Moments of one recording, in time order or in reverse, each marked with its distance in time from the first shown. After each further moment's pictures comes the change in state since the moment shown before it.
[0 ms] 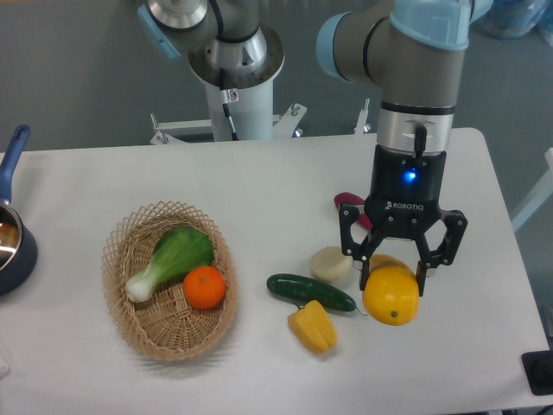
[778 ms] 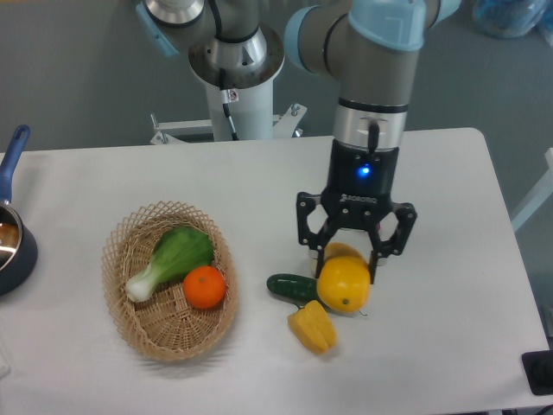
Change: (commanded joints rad) arm -0.103 0.087 -0.167 -0.009 0.023 -0.061
